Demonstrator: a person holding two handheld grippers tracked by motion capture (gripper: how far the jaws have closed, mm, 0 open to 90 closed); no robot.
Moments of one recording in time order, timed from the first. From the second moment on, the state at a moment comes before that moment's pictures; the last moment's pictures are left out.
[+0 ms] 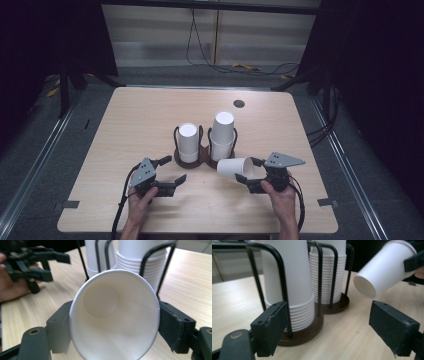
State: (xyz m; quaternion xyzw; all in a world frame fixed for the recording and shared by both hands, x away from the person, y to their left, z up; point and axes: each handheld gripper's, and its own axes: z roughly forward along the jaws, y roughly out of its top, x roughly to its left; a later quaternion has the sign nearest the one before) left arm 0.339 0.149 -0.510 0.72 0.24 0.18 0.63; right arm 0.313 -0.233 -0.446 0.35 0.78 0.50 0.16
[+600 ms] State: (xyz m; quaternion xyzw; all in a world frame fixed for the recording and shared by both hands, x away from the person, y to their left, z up) left arm 0.336 0.146 -0.510 0.72 0.25 0.20 0.61; right arm 0.324 -0.242 -0.431 0.40 0.80 0.41 0.17
